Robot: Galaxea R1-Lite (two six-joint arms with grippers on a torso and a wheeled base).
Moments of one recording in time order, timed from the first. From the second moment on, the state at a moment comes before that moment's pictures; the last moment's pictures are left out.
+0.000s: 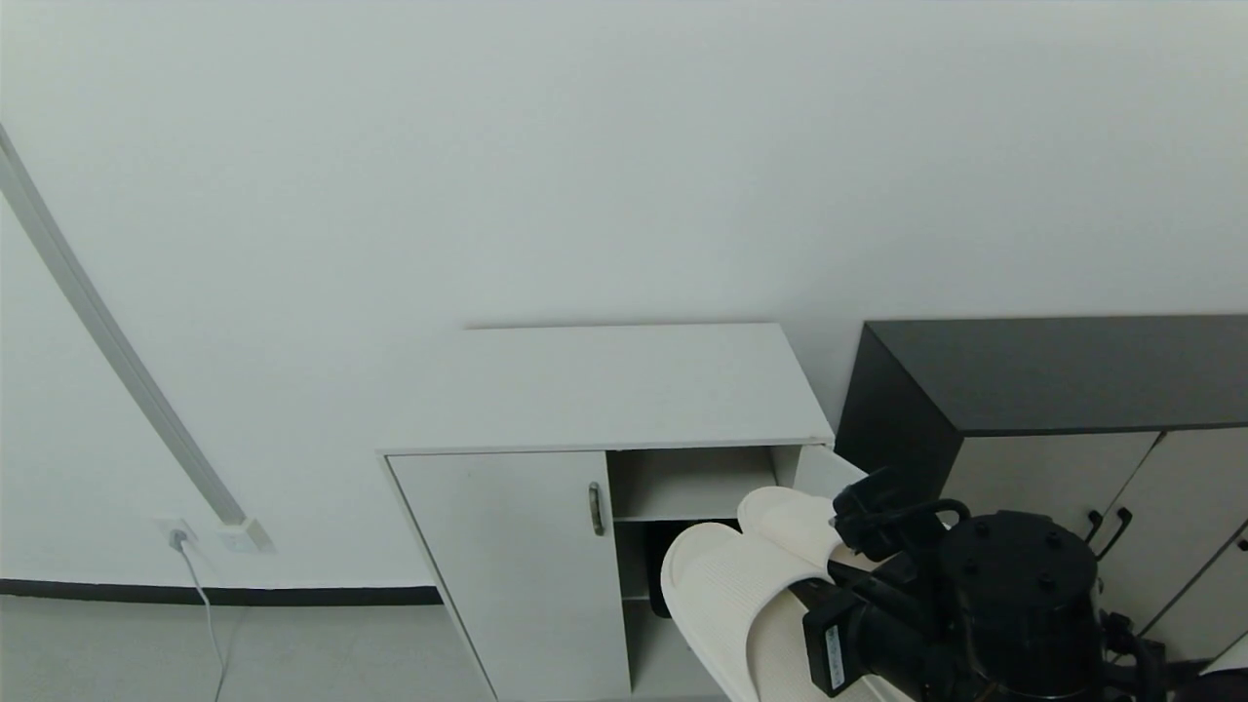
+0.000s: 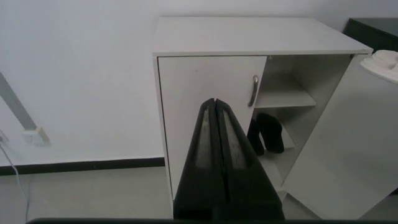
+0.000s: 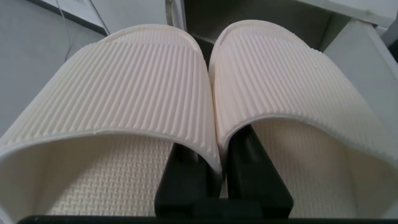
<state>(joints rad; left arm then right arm) 0.00 0.00 0.00 0.00 -0.03 -0.02 0.90 1.73 -0.45 -0.92 -0.33 0.16</state>
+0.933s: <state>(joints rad) 0.00 0.00 0.00 0.00 -0.03 -0.02 0.90 1.74 -0.44 -0.92 -0.33 0.16</state>
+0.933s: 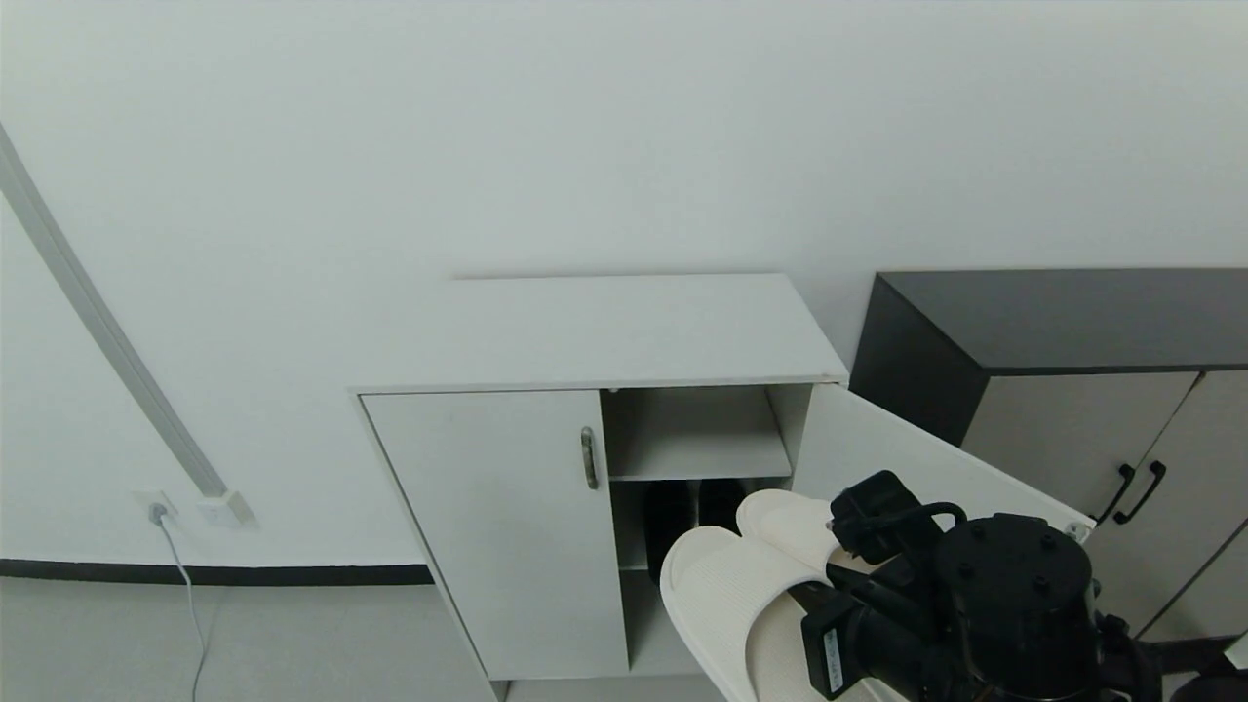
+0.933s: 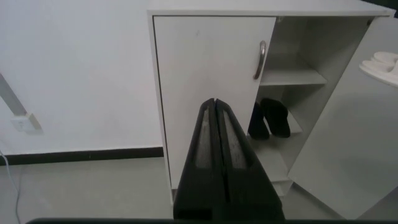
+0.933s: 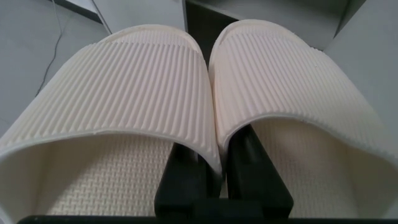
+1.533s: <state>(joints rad) 0.00 0.00 0.00 0.00 -0.03 -0.02 0.91 1.74 -0.44 -0.96 -0.34 0.16</state>
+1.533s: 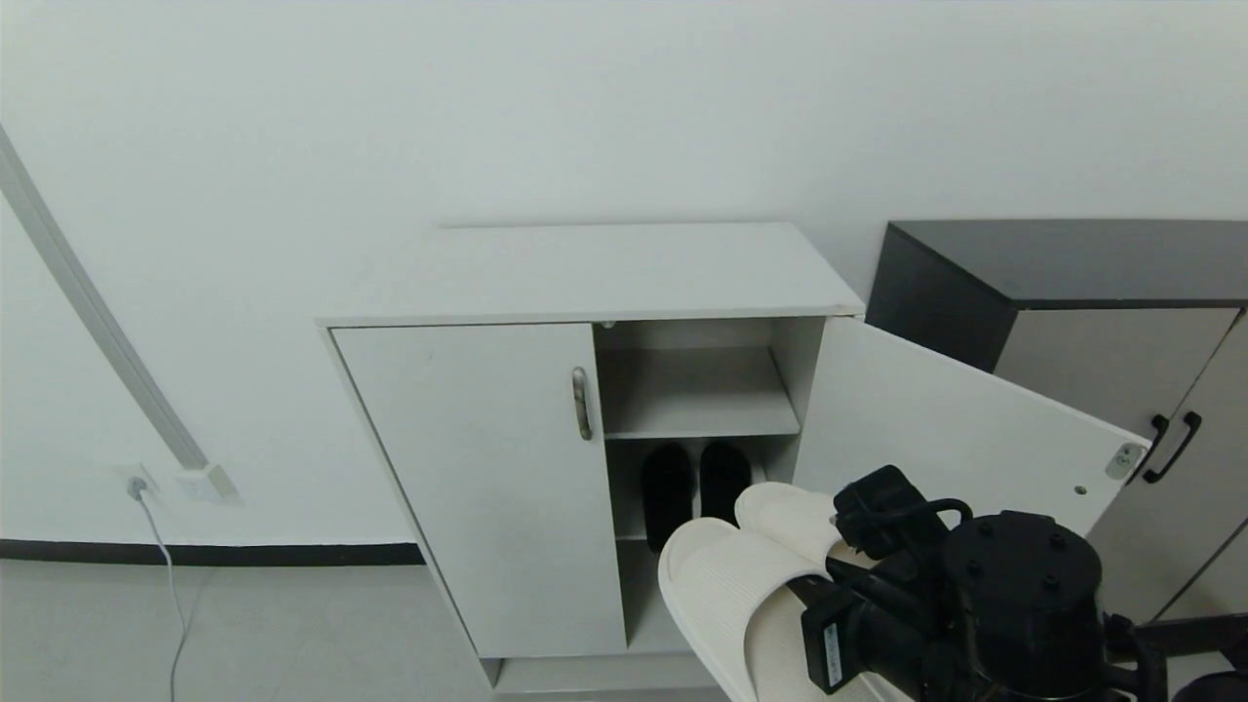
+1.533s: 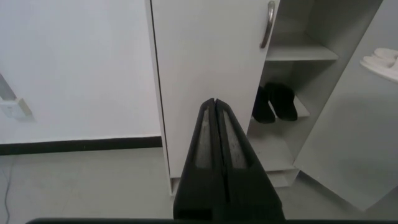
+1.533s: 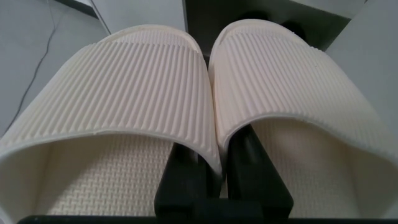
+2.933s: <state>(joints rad) 0.00 0.00 0.00 0.00 -0.03 -0.02 0.91 1.75 -0.43 -0.97 -0.34 0.16</state>
